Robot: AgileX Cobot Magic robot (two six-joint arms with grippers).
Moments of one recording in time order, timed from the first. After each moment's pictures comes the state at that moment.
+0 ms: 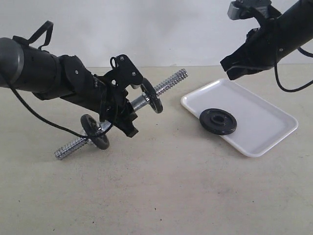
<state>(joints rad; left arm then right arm) -0.46 1.97 -1.18 -0.52 0.18 1.02 0.14 1.77 -1.34 0.50 0.73 -0.70</state>
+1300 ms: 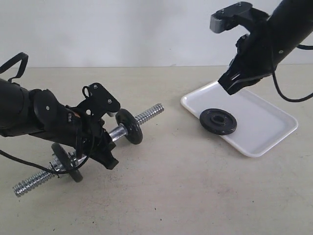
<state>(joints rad) -0.46 1.85 -0.86 -0.52 0.06 0.90 0.27 1.69 -1.34 0.25 0.92 -0.63</state>
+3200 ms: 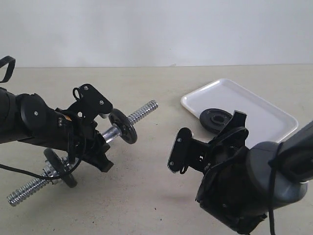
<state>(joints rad) -0.46 1.80 -0.79 -0.54 0.02 0.88 0.91 1.95 -0.69 -1.74 0.92 1.29</state>
